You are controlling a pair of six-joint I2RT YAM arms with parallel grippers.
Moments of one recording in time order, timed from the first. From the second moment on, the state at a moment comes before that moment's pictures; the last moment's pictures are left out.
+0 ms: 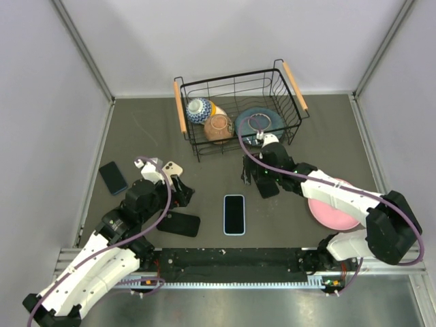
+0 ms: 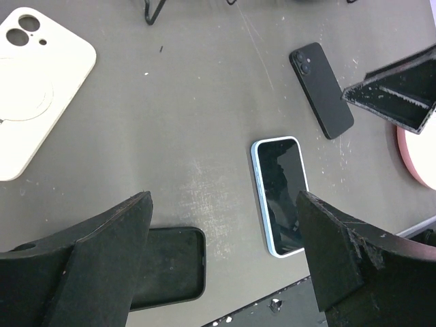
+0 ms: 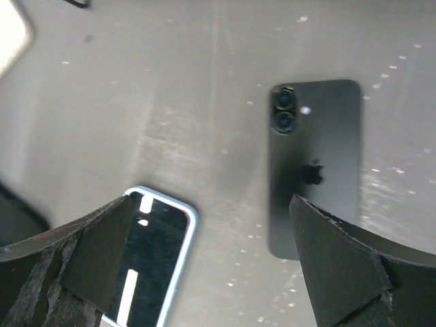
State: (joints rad) left arm -0.61 0.50 0.55 -0.53 -0.10 -0.61; right arm 0.71 1.34 0.84 -0.21 0.09 0.47
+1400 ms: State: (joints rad) left arm -0.61 1.11 0.70 -1.02 -0.36 -1.81; right arm 0.69 0.96 0.66 -0.31 0.02 0.45
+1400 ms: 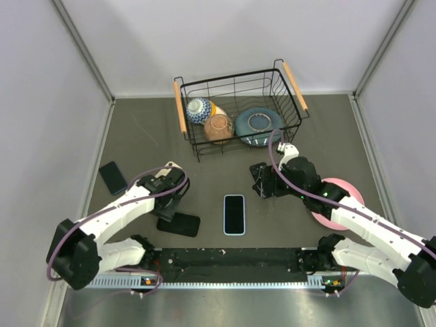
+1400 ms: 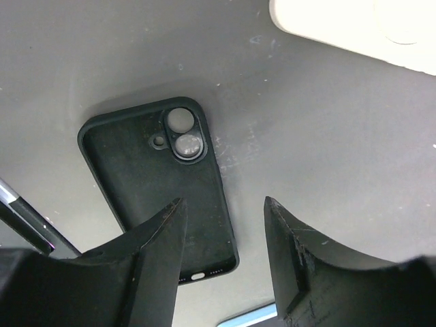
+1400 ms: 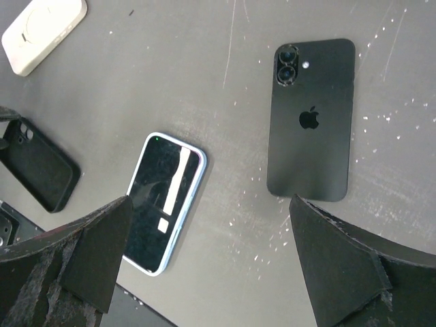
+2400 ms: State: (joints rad) left arm -0.61 1.36 0.71 -0.95 -0.32 -1.88; right arm 0.69 0.85 0.62 -0.33 0.01 0.46
